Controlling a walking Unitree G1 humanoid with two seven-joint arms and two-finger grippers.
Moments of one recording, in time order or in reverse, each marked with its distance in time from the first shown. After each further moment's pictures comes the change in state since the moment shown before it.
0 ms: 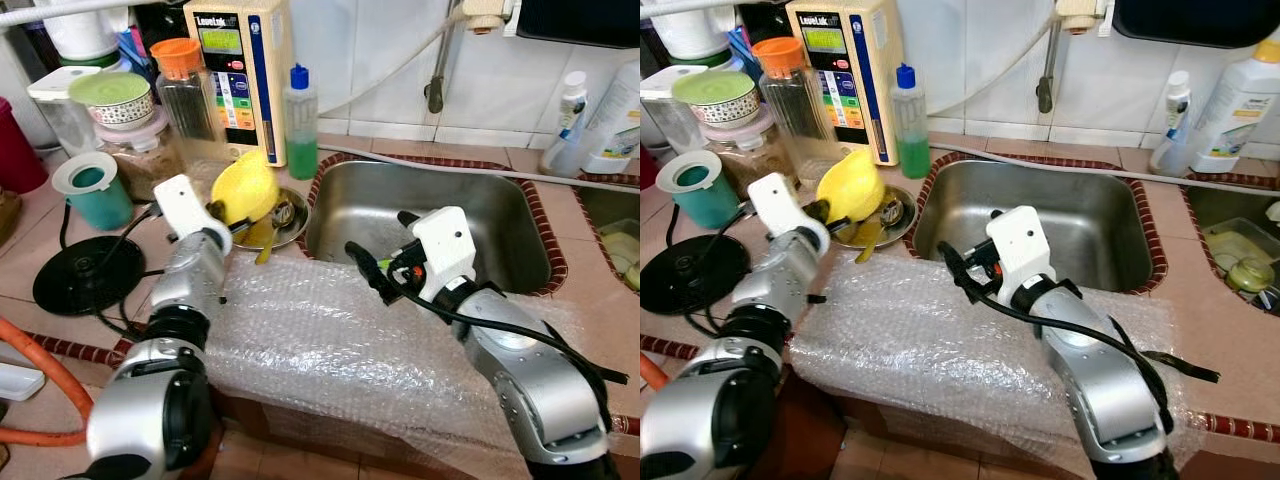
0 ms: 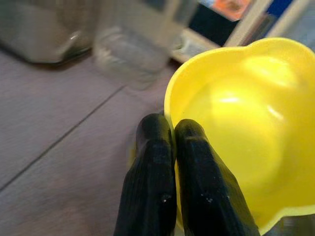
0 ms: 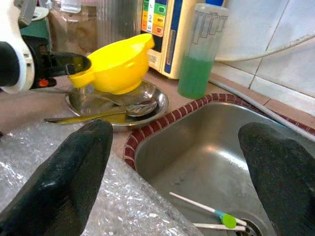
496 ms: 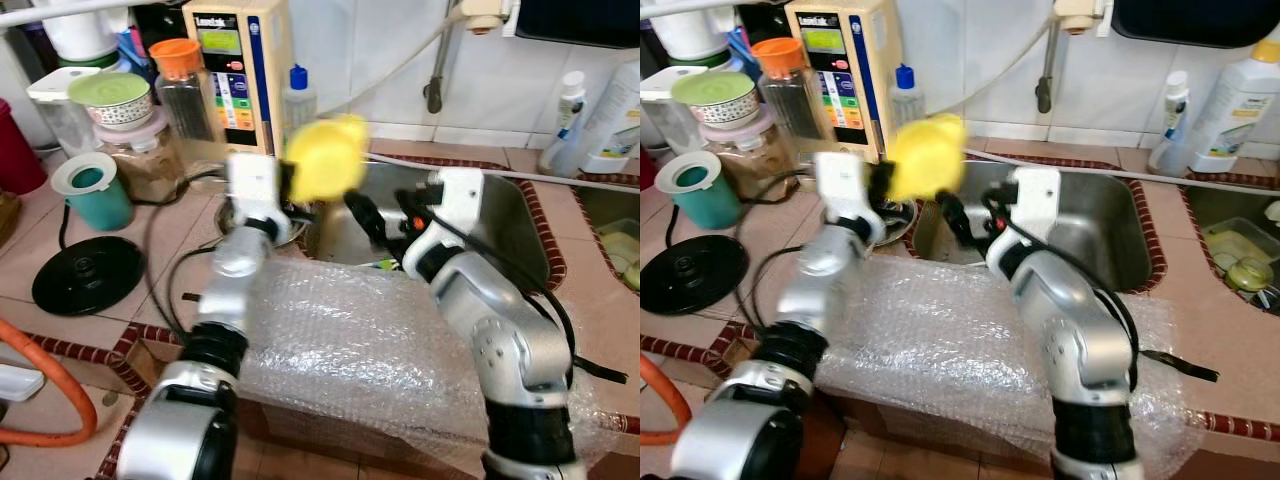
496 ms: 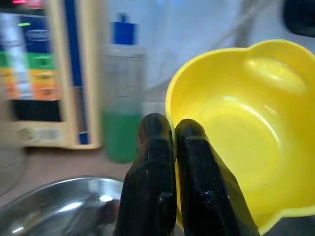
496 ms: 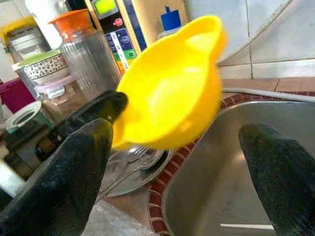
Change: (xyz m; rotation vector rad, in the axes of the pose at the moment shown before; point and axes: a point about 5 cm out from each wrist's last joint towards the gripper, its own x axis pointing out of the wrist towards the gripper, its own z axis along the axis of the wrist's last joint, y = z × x) left arm -0.028 -0.083 -0.007 0.345 -0.243 -0.454; right arm 0.035 -0.014 0.020 0.455 -0.085 -0.091
